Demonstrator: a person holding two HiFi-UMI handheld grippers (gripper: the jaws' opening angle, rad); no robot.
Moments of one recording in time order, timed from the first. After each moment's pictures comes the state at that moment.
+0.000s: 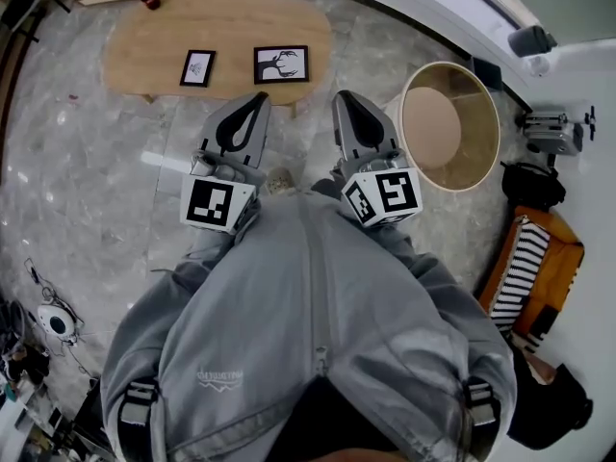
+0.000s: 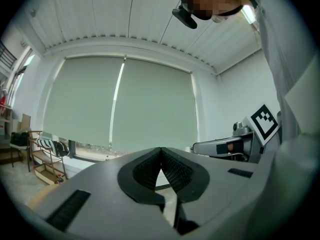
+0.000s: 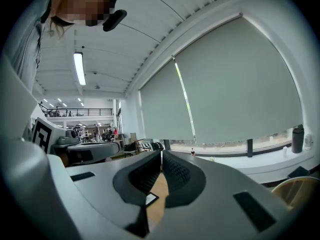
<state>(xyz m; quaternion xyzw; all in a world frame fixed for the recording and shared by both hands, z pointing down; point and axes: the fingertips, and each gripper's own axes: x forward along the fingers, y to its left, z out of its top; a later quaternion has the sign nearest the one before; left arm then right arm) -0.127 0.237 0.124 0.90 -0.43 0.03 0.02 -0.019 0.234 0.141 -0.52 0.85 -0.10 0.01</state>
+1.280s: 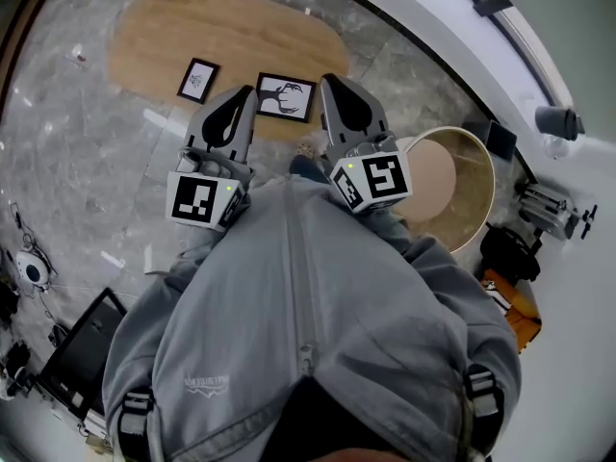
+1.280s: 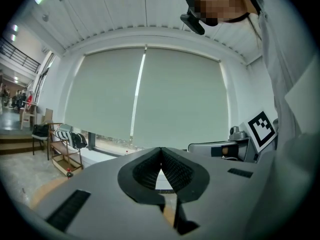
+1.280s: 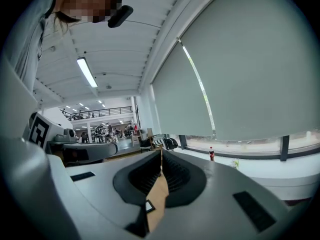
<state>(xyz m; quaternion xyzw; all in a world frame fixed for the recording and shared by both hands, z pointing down) -0.109 -0.019 0.156 0.83 -0.55 0.03 0.07 -0.012 -0.056 0.176 -0.39 0.91 -0.11 -0.01</state>
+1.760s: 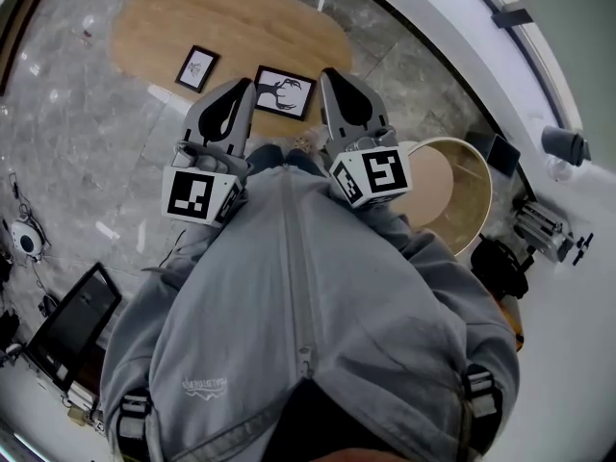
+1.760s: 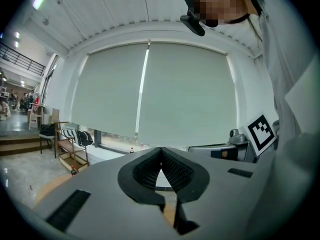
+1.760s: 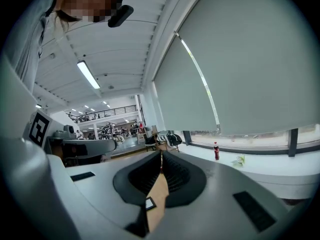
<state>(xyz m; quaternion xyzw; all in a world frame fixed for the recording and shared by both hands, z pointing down) -0.085 -0.064 0.171 0.80 -0.59 0.06 0.09 0.009 -0.108 0.202 -0.36 0.92 -0.14 -0.02</state>
